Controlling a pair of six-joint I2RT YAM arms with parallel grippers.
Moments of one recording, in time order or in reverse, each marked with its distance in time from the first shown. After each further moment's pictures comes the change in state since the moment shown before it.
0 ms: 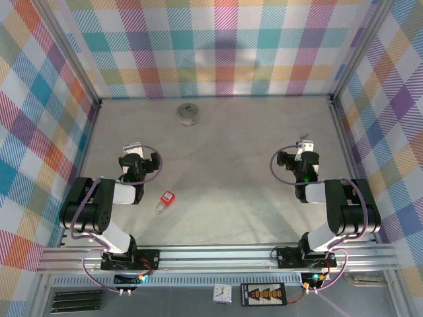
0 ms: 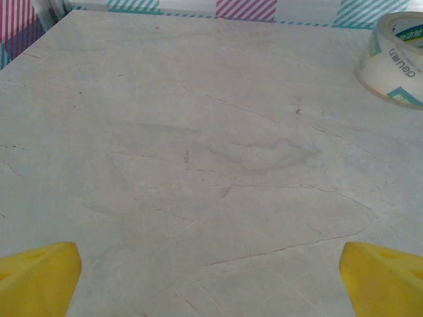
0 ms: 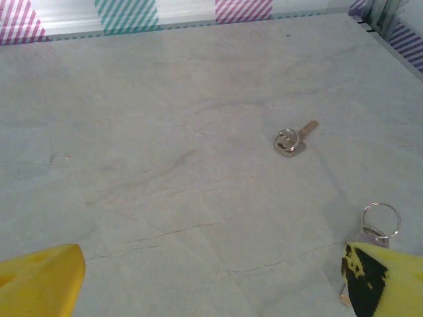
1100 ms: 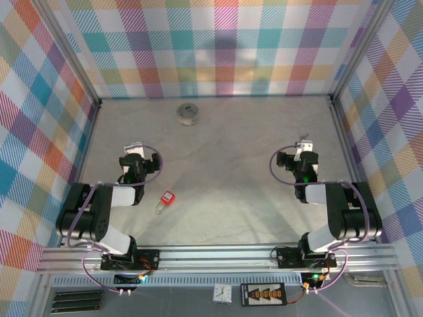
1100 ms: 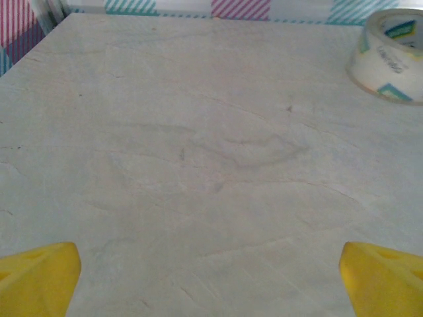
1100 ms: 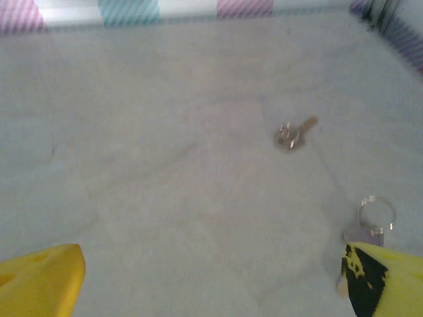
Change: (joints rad) left arm -0.055 -0.129 0.000 -0.138 -0.037 0.011; right arm 0.049 -0.087 0.031 -0.171 0.034 -0.015
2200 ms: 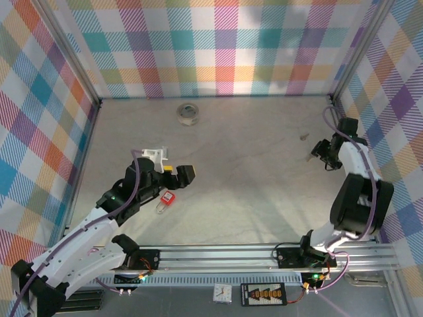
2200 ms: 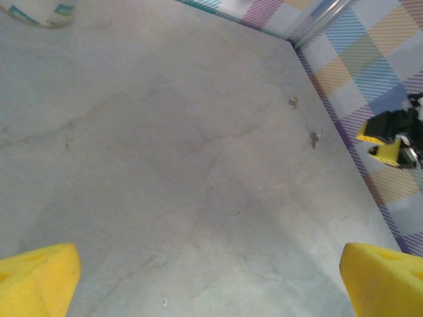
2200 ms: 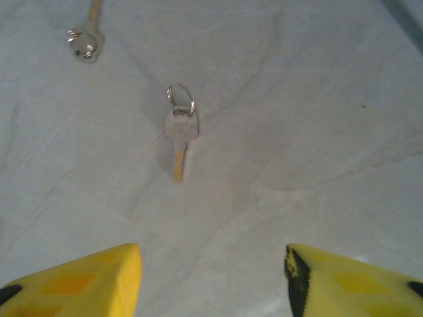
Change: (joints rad) left arm -0.490 -0.660 0.263 -0.969 0.306 -0.512; right arm -0.371 0.154 0.713 -1.258 -0.178 0.278
